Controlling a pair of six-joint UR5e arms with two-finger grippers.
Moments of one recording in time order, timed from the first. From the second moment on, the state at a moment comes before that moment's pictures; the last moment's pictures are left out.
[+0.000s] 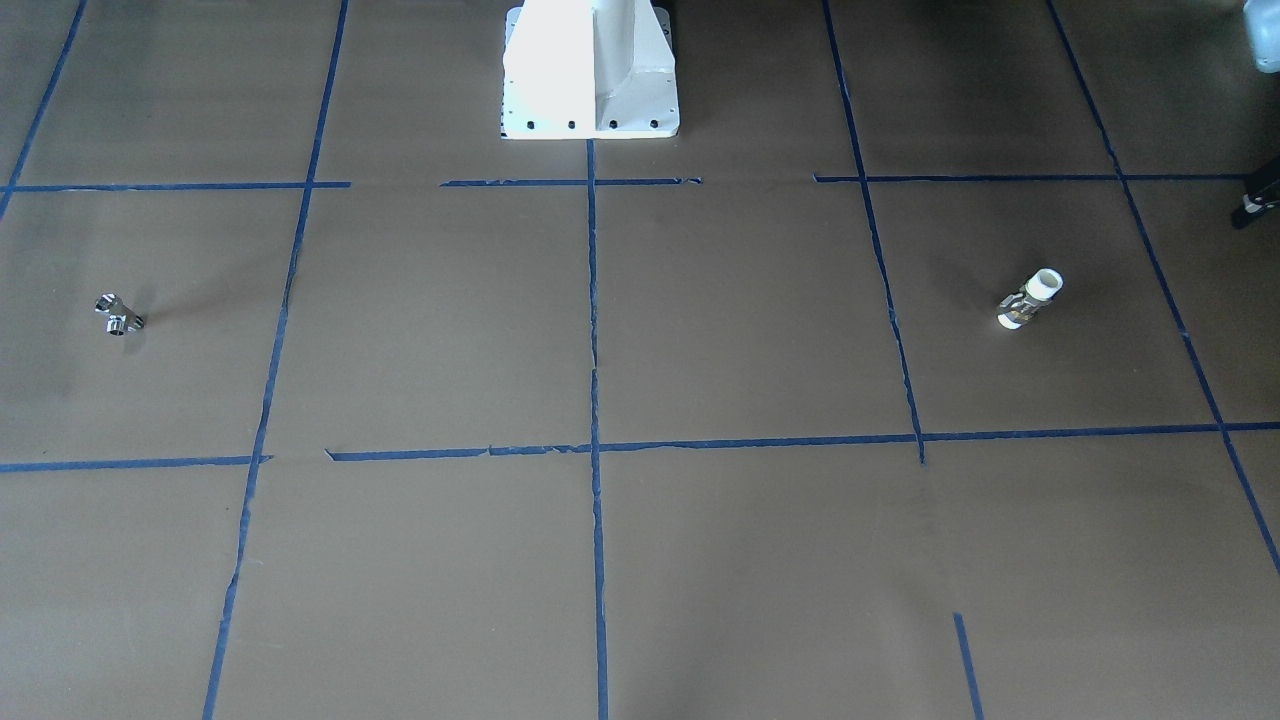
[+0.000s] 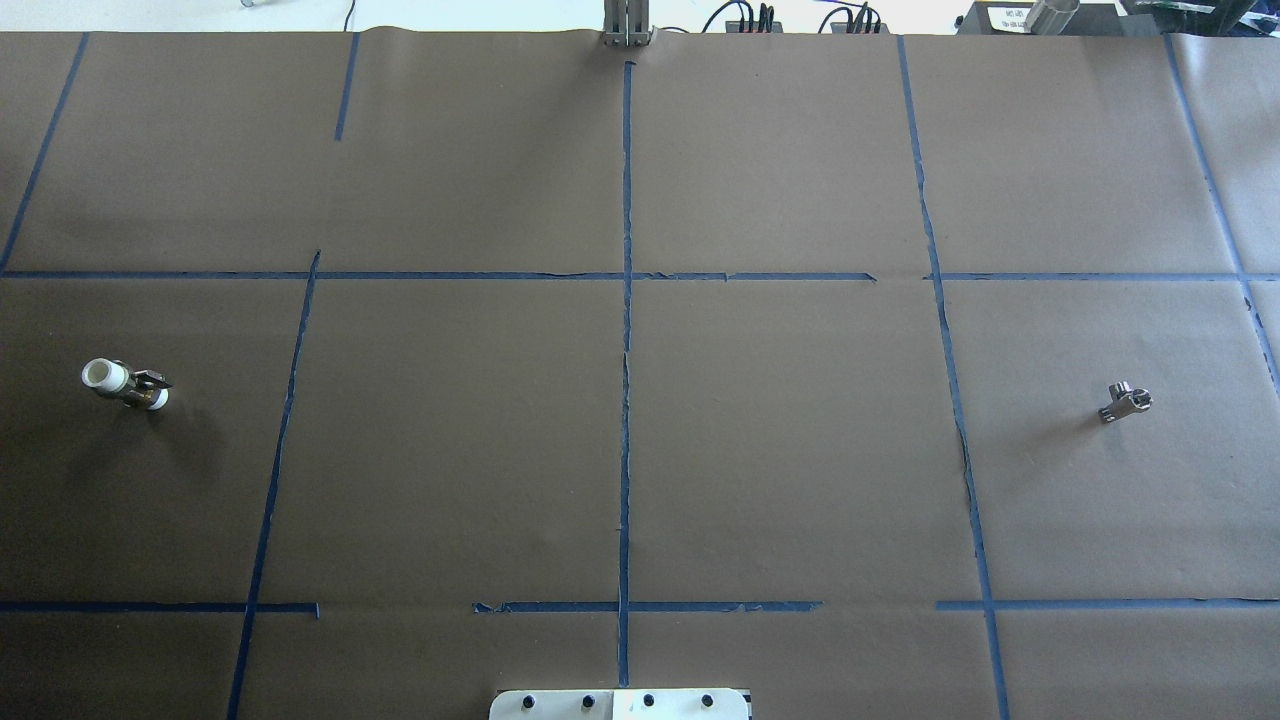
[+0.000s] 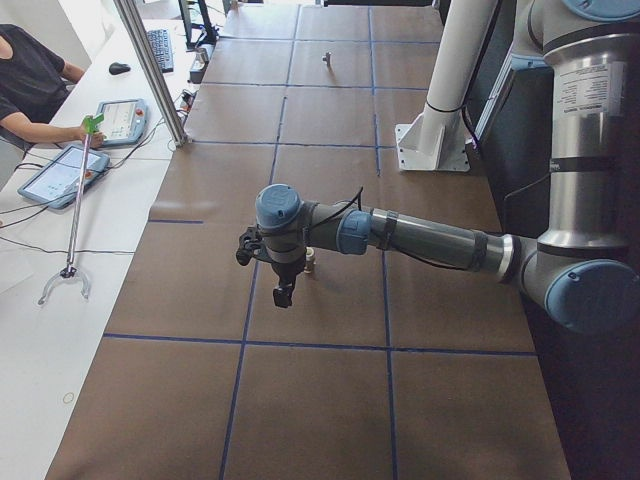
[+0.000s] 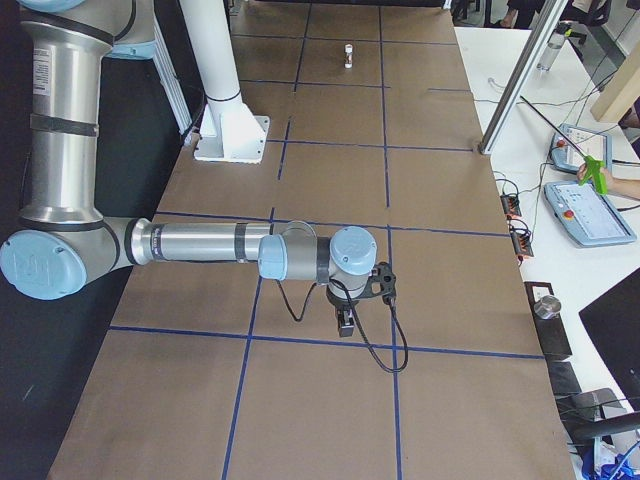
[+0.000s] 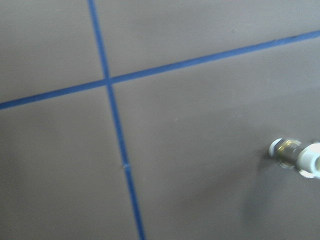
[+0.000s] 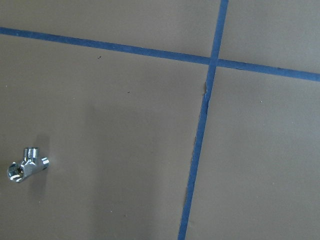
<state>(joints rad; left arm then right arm) -1.39 -1.49 -1.84 -1.59 -2.38 -0.06 1.53 -1.69 1.73 -1.60 2.42 -0.13</state>
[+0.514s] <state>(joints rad) -1.19 -1.53 -1.85 -1.74 -2.38 -0.49 1.50 -1.70 1.72 -1.53 2.41 -0.12</state>
